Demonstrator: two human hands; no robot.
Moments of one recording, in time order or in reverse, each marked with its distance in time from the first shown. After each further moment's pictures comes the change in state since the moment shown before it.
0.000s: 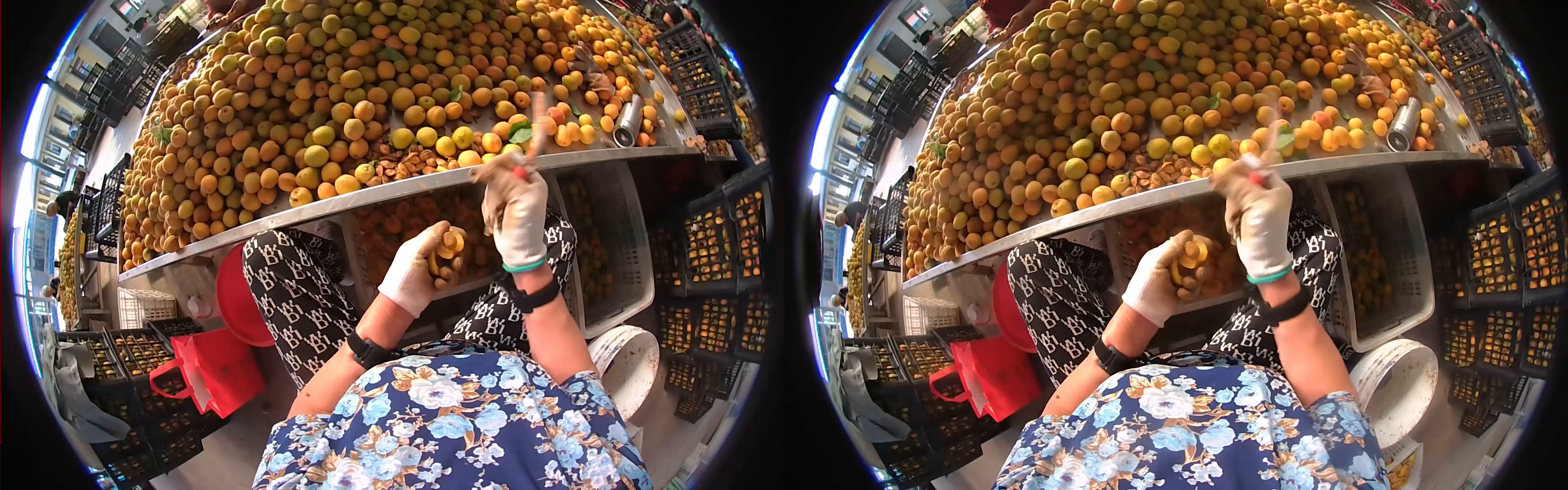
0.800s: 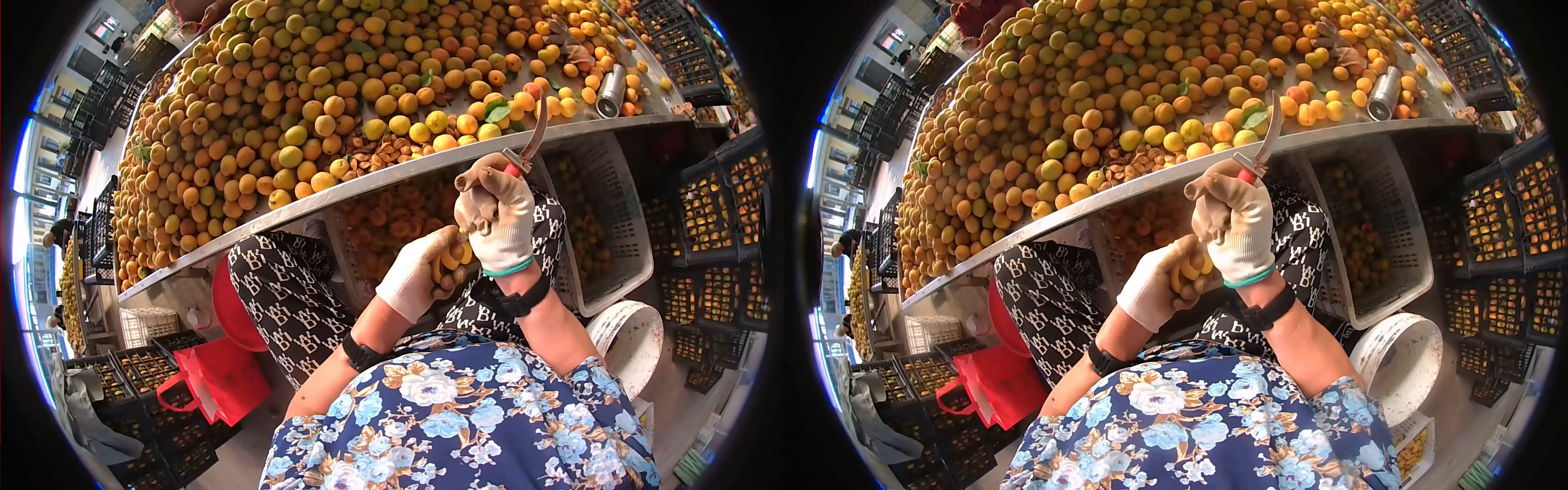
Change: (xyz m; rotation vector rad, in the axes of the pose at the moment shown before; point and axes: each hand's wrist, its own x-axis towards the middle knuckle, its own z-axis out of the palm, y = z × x) left_hand -0.012 -0.015 0.028 0.225 0.050 -0.093; right_hand -0.025 0.004 -0.010 0.509 -0.153 0.044
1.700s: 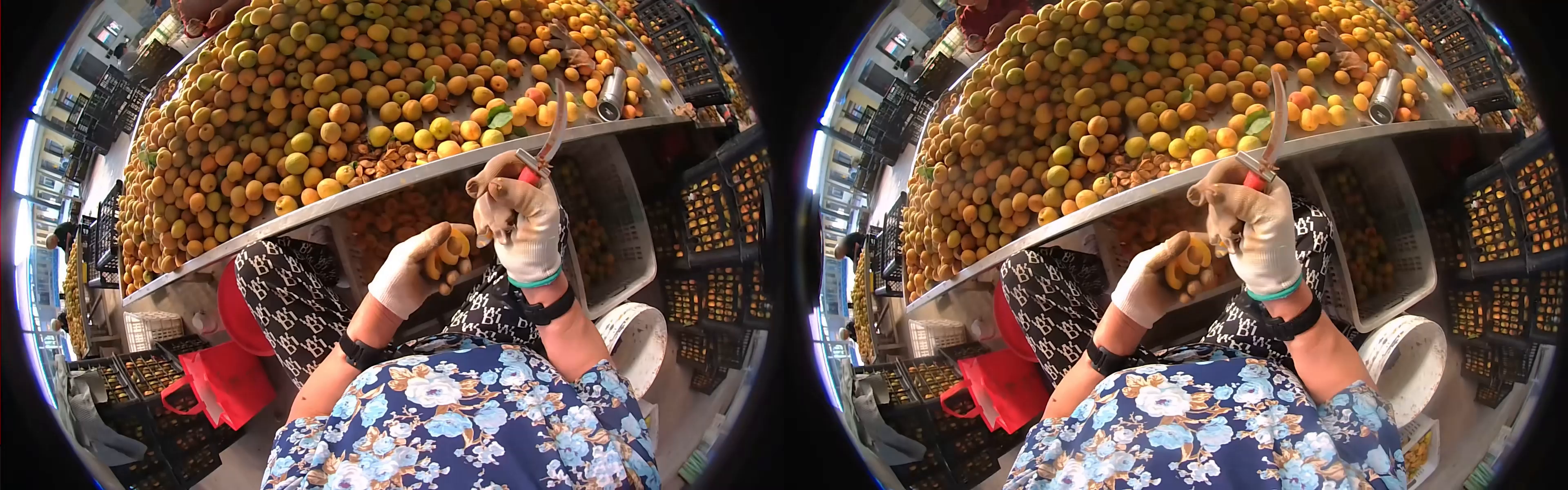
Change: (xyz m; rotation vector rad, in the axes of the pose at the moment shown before) left_hand 0.003 0.009 -0.014 -0.065 -0.243 0.089; right_hand -0.007 -0.037 0.034 -0.224 -0.020 -0.012
